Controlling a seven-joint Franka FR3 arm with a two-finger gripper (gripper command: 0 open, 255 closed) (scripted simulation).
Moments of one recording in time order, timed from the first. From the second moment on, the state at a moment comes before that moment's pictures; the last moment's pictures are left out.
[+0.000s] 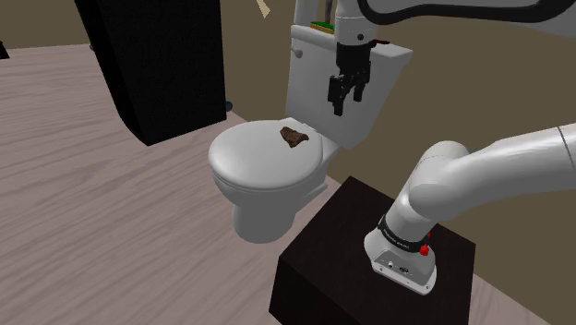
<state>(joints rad) 0.00 -0.77 0.06 -2.41 -0.09 1.48 0.14</state>
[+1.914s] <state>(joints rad) -0.21 0.28 -0.21 -1.99 0.29 1.90 0.11</state>
